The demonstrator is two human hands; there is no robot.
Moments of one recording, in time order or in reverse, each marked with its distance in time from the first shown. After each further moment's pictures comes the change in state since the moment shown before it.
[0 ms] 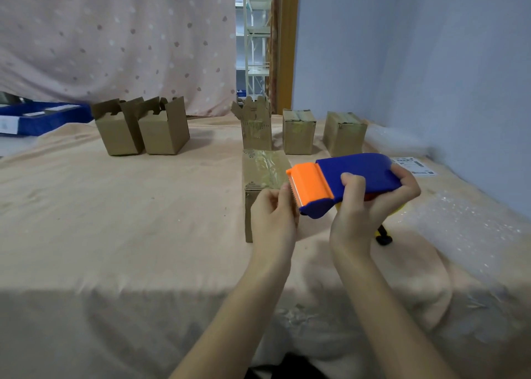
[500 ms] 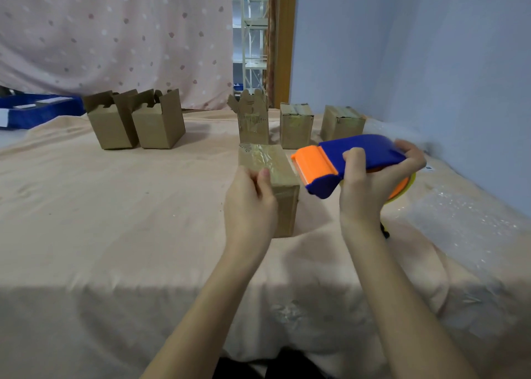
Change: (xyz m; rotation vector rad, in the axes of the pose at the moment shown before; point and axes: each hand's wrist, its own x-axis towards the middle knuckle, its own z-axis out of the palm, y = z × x) left_hand 0.025 -0.002 -0.024 0.493 0.136 0.421; right_hand 0.030 0.004 0.004 -0.113 -0.080 -0.068
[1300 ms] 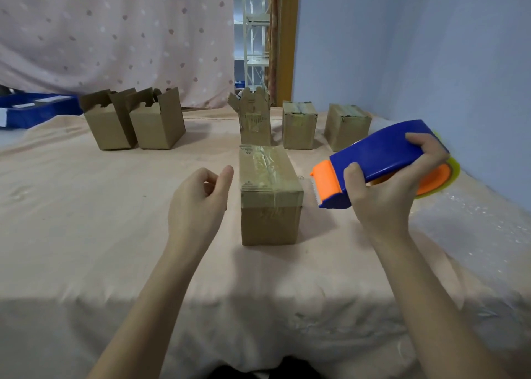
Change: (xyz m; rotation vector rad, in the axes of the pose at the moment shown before) left_hand 0.041 -0.037 -0.041 0.144 -0.014 -0.032; right_hand 0.020 0.018 -0.025 -0.303 -0.241 -0.359
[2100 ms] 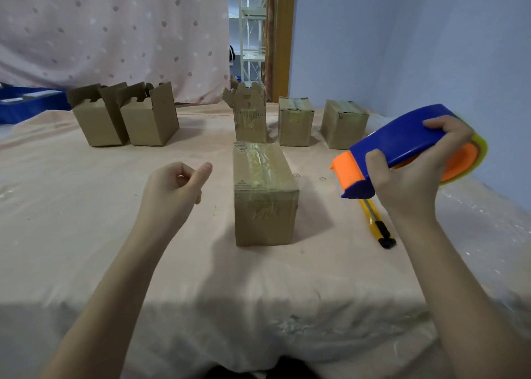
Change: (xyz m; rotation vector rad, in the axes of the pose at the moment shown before) left_hand 0.024 -0.013 -0.015 -0.046 -0.067 -0.020; right_hand 0.027 0.021 -0.019 -0.069 -0.063 -0.017
